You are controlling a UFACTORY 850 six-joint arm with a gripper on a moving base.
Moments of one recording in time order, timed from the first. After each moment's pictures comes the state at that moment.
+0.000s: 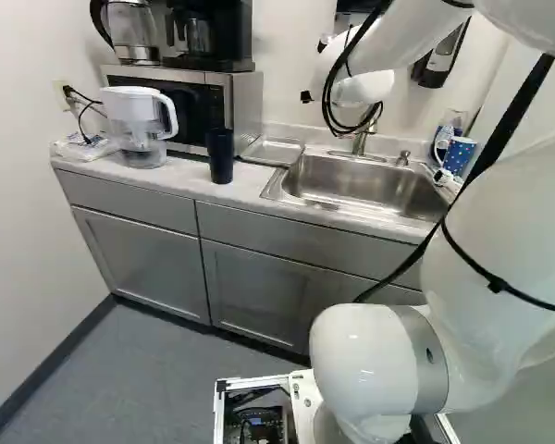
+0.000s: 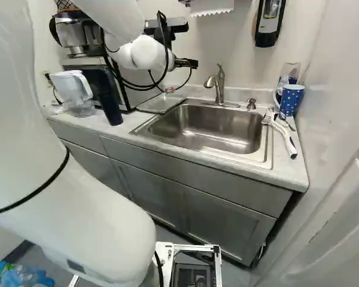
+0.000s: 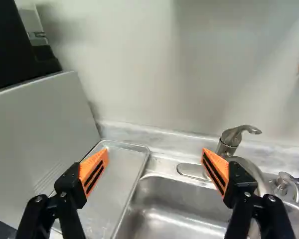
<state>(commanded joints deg) -7.9 5.4 -53.0 0.0 17.5 0.0</state>
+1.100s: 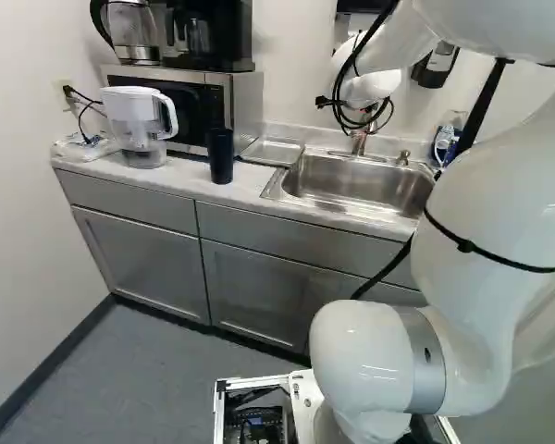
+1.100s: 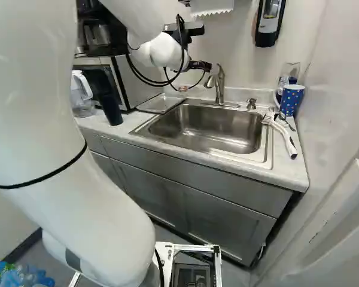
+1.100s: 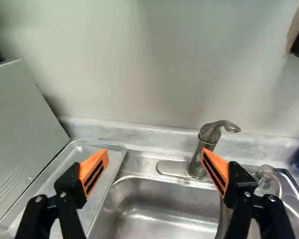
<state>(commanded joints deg) -13.2 -2.1 -60.5 0.0 14.3 0.0</state>
